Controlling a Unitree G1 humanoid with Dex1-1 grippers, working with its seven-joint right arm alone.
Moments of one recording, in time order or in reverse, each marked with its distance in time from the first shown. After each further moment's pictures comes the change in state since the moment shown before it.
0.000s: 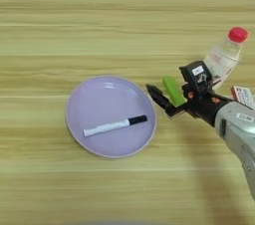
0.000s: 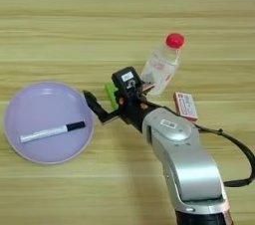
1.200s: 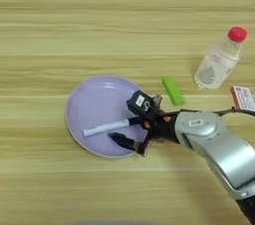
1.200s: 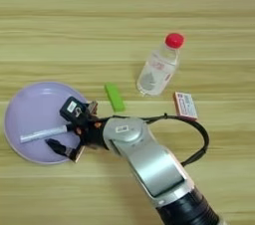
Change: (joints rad) arm -0.127 -0.083 0.415 0.177 -0.100 -0.014 0.194
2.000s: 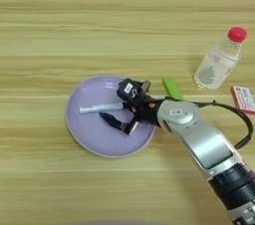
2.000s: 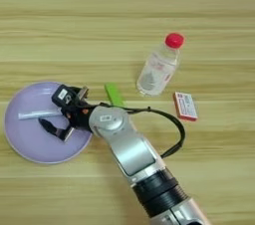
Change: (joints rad) arm -0.104 0.114 0.020 0.305 -0.096 -0.278 -0.099
